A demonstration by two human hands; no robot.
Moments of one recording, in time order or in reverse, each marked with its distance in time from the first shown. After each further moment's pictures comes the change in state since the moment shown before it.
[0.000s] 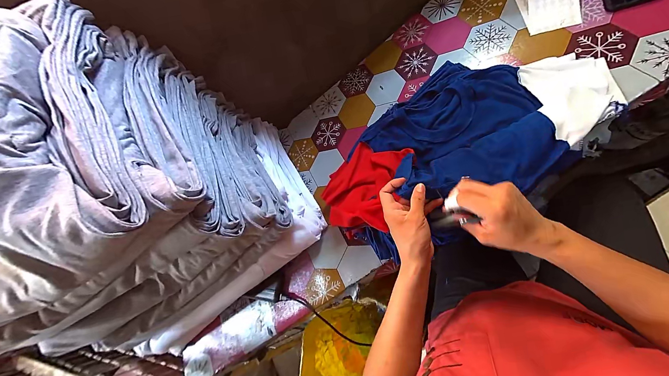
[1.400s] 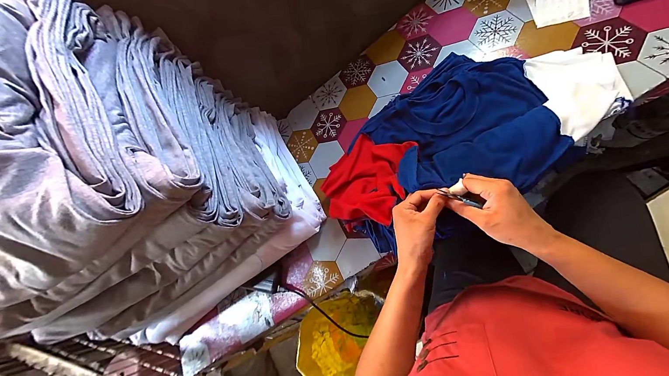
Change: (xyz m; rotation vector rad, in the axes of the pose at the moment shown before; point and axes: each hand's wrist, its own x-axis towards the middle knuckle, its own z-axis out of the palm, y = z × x) left_hand -0.007 0.005 -0.016 0.272 -0.204 -0.090; right_hand 0.002 -0.013 0.006 0.330 0.053 0.539
